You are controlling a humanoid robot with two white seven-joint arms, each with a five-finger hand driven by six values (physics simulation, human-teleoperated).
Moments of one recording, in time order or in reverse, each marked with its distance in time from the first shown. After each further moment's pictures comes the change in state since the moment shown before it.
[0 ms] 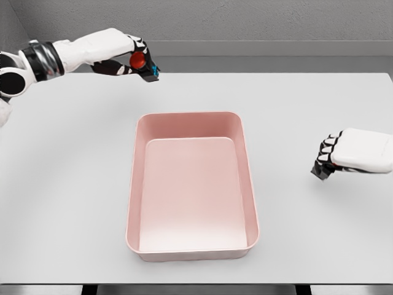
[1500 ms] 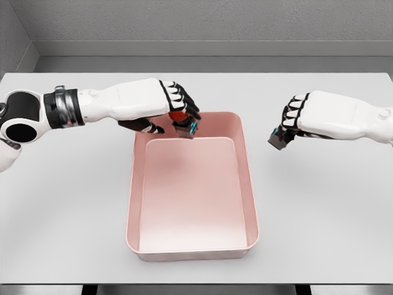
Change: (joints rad) left arm 0.190 0.128 -0.013 -0.523 0.001 0.001 0.002; right arm -0.156 0.201 -0.010 -0.002 -0.012 0.000 -0.005
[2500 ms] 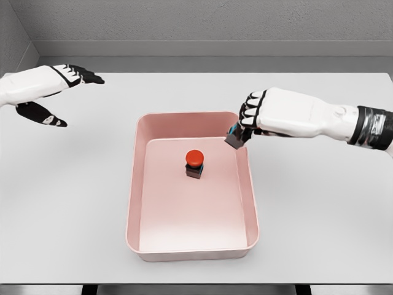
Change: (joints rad) left arm 0.077 0.325 0.076 0.158 0.201 0.000 0.002; right arm -0.041 0.196 0.027 0.000 0.001 0.000 0.006
